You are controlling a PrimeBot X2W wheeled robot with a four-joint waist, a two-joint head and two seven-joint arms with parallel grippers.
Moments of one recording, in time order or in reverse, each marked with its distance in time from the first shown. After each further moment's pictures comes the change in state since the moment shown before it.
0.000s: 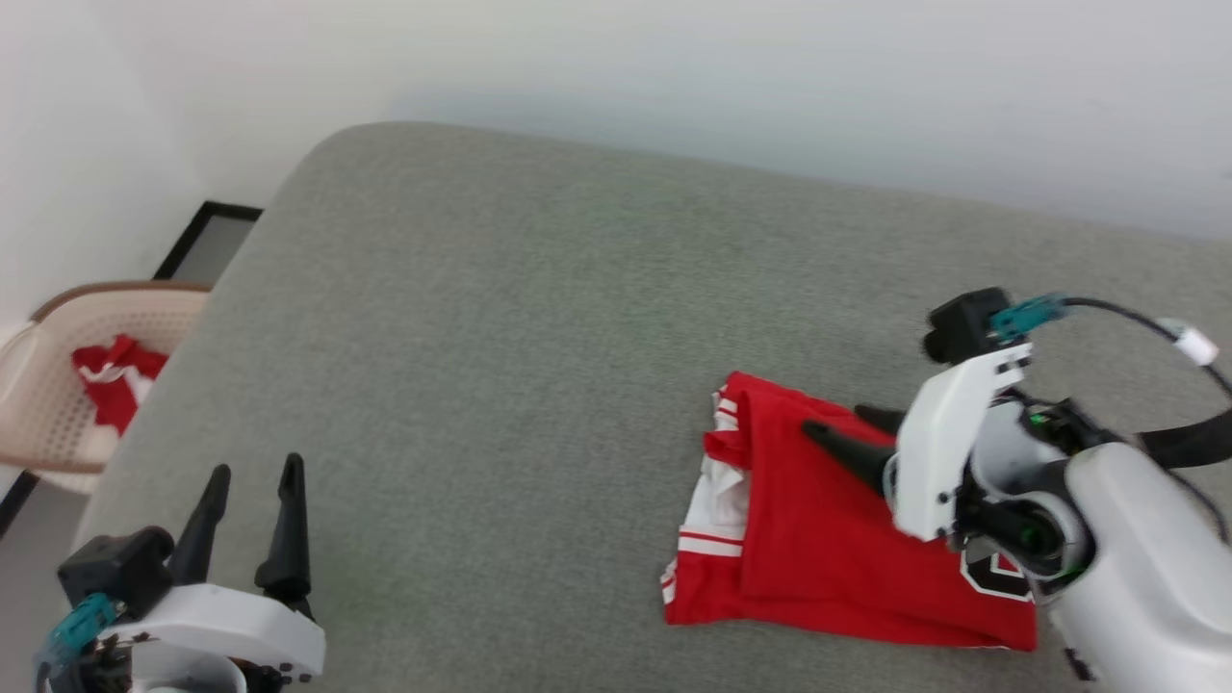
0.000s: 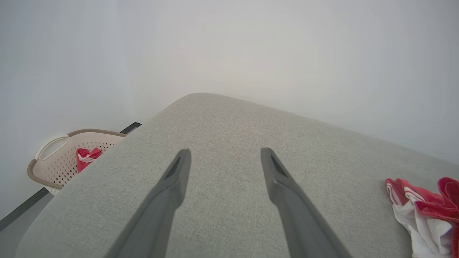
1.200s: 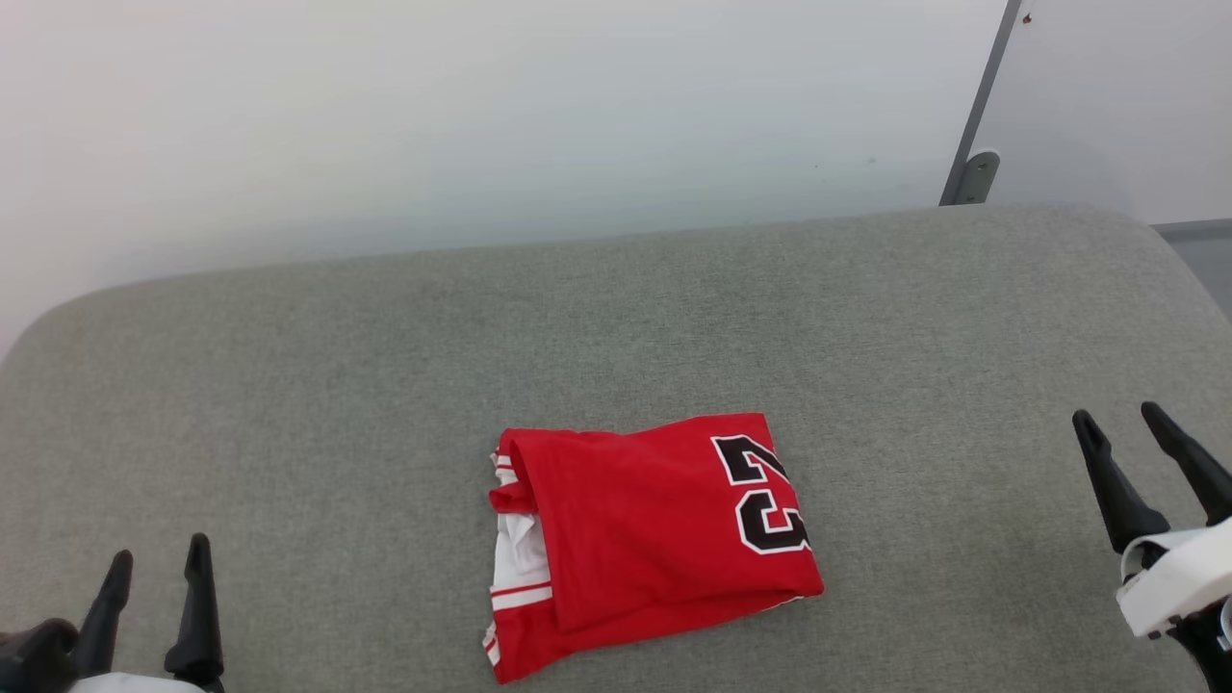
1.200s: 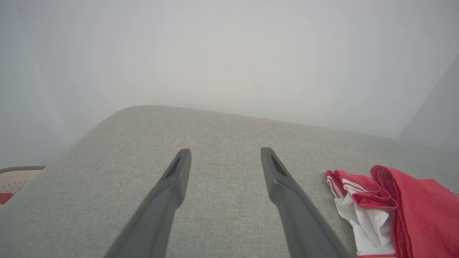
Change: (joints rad) left arm 0.194 0.049 0.139 -0.057 0.010 0.005 -0.016; right arm 0.343 -0.257 -0.202 -0.106 -0.098 0.000 -0.767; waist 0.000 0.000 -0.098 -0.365
